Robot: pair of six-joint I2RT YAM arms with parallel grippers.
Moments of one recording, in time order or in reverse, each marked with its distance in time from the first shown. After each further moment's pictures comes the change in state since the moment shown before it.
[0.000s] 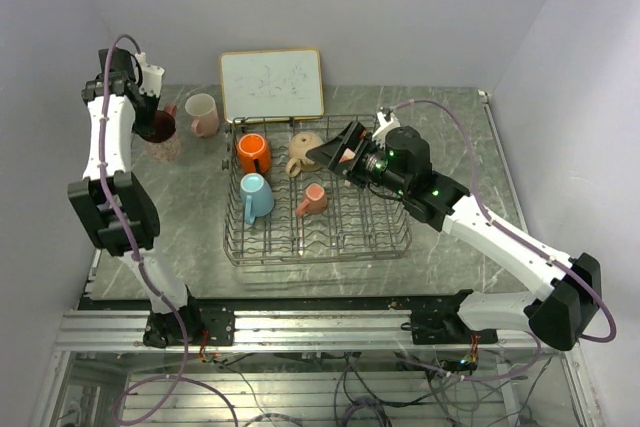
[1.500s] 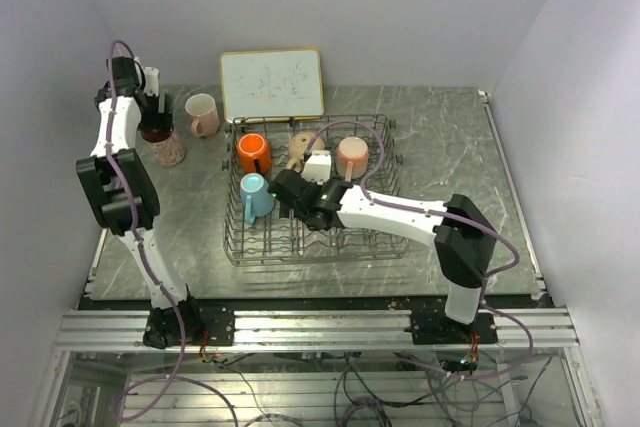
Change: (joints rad) left arm 0.033 0.280 0.042 0.238 0.006 -0.164; right arm 0.328 0.591 0.352 -0.547 0.676 -0.097
